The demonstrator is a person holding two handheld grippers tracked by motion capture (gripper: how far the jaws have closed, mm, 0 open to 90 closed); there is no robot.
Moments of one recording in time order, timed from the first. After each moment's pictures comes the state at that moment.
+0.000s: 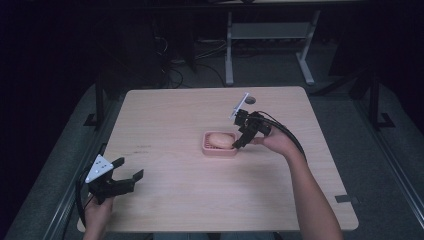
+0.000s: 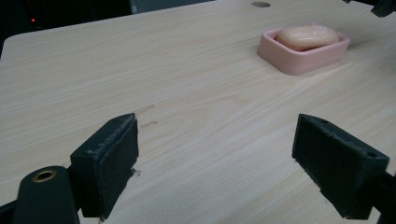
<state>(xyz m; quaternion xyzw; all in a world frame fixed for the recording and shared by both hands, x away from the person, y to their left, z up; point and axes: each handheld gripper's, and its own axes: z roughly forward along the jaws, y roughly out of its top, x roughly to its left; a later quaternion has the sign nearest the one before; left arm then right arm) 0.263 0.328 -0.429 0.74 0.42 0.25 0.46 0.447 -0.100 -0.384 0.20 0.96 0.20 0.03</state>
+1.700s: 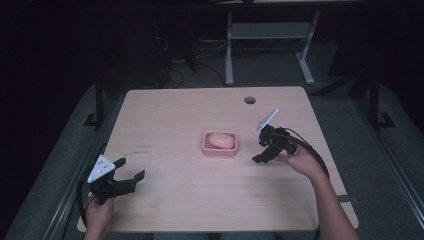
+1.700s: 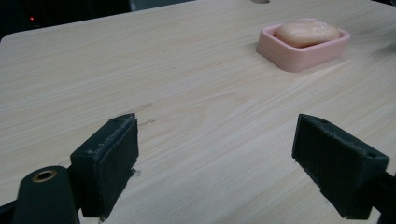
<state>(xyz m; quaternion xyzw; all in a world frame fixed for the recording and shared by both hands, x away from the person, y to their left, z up) 0.263 0.324 -0.430 0.74 0.42 0.25 0.46 0.394 -0.164 -0.397 0.24 0.94 0.23 0.04</state>
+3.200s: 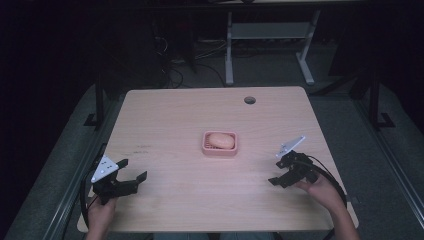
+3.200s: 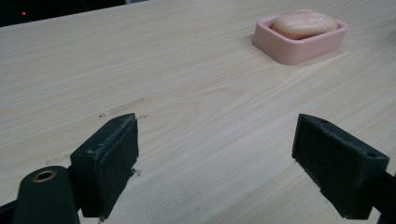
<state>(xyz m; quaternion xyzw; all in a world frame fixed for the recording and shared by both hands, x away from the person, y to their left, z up) 0.264 0.320 -0.434 0.75 0.42 0.24 0.45 0.329 -0.218 -0.435 0.29 0.92 0.26 0.04</state>
